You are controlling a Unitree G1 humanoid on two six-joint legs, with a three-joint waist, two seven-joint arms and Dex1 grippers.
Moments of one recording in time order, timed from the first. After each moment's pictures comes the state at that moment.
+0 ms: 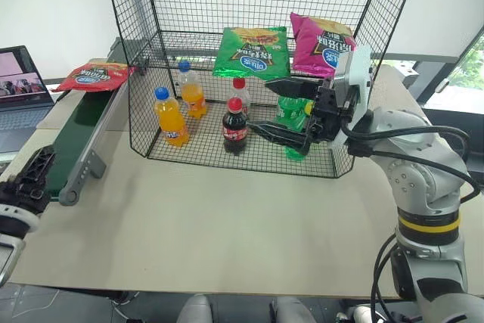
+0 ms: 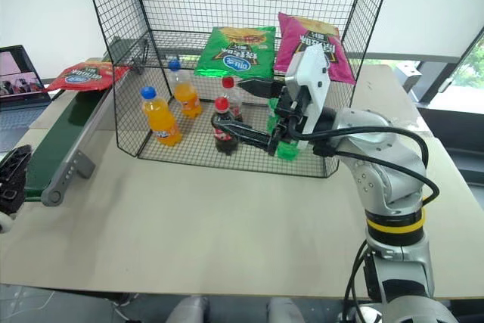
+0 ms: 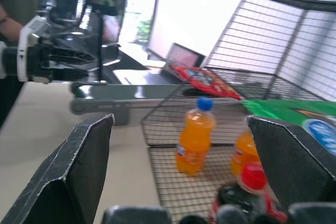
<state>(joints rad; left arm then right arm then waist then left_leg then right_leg) 0.08 0.51 1.02 -0.30 -1.63 0.84 0.19 -0.73 -0.51 -0.01 -0.38 0.61 0.66 0.85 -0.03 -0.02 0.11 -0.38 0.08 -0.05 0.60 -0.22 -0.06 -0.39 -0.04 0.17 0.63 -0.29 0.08</state>
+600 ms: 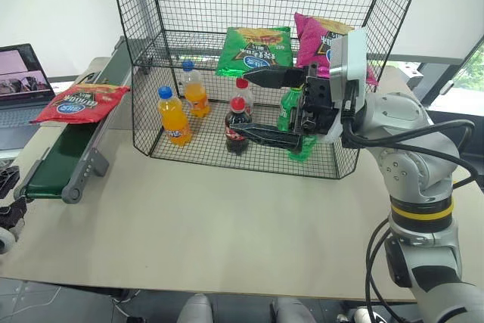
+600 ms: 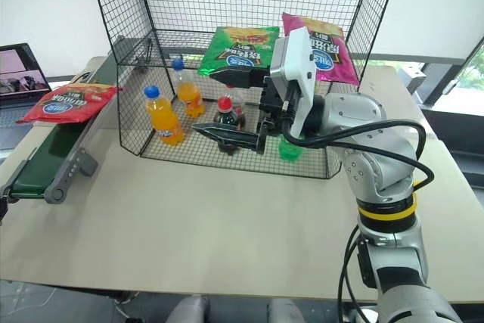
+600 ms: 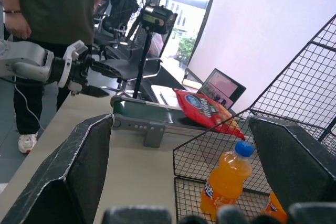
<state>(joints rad) 0.15 0.60 0.99 -0.08 -1.87 0.70 0.31 -0.82 -0.48 0.03 -0.35 0.61 0.57 0.92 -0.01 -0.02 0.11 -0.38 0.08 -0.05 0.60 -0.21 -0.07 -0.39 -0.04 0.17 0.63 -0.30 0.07</state>
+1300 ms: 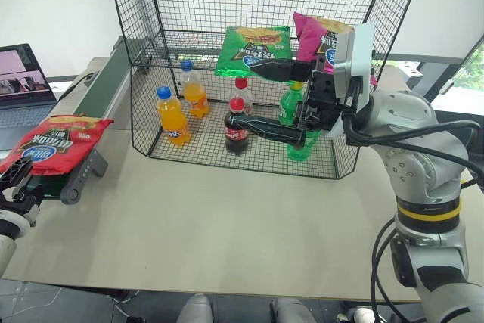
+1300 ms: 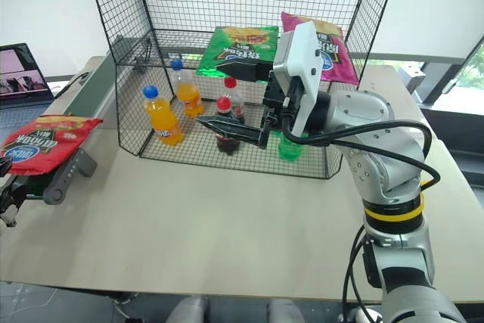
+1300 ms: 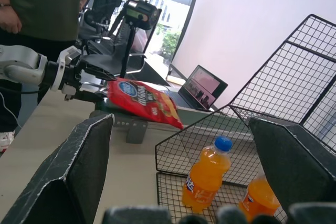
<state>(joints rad) 0.05 0.62 0.93 0.05 -1.87 0.70 0.26 -0.82 -0.52 0.03 -0.38 0.61 0.57 0.86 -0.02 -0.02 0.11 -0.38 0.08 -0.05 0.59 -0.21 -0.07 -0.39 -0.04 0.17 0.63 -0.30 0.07</state>
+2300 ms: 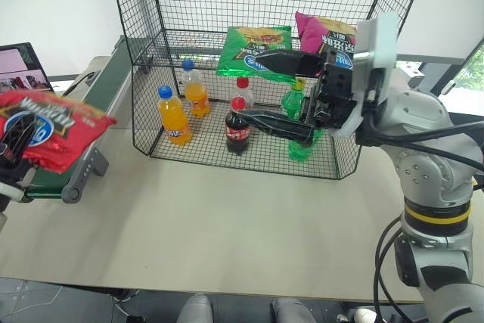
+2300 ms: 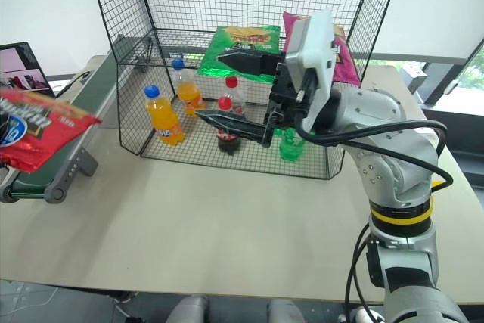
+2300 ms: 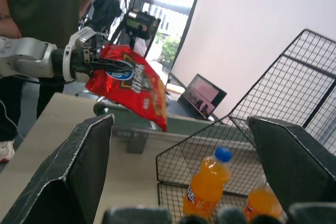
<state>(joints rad) -0.07 0.71 0.91 -0.19 -1.95 0.82 0.08 -0.82 -0.54 -0.03 -0.43 0.71 0.60 0.82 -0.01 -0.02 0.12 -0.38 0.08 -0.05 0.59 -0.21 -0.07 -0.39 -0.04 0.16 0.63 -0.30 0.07</state>
